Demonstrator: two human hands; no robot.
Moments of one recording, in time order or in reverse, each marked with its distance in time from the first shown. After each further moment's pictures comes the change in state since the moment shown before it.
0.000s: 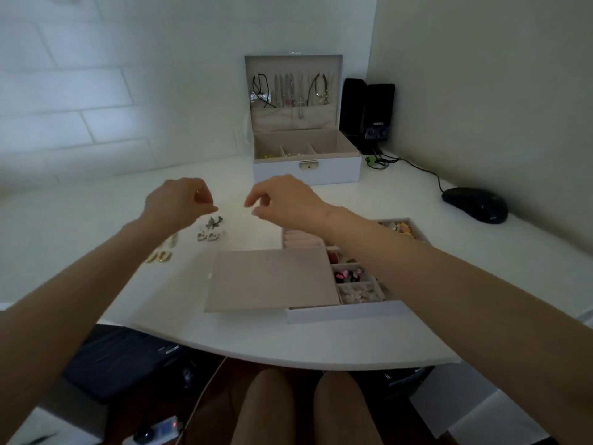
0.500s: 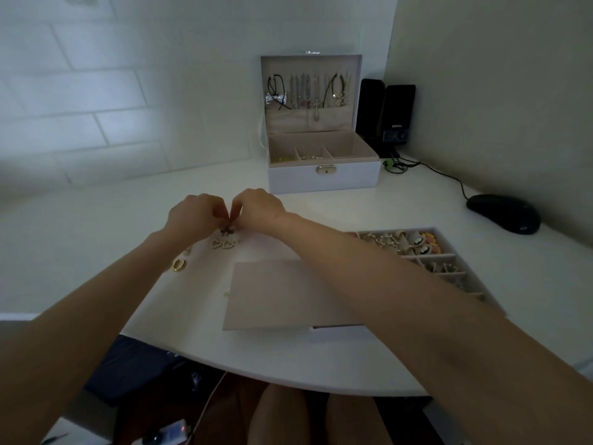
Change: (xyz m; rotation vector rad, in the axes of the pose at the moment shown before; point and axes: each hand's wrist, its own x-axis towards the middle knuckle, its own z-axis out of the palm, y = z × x) left_hand 0.023 -0.020 0.029 0.007 -0.087 -0.044; right_hand 0.090 -0.006 0.072 -0.007 -0.071 0.134
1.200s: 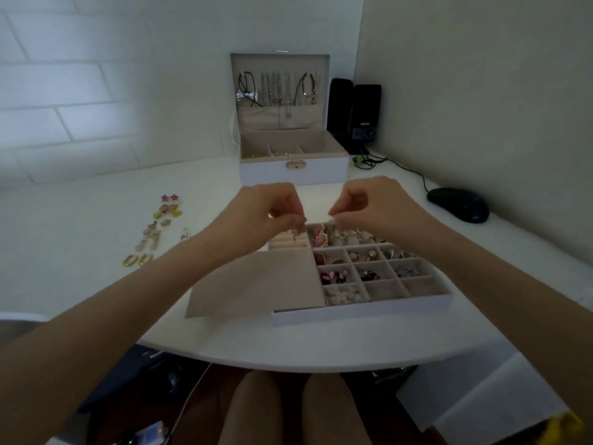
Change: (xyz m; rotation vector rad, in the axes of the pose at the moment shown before) left_hand -0.092 0.138 -0.026 -0.455 -0.043 0.537; right_hand -0.195 0.075 -0.125 0.267 0.202 0.111
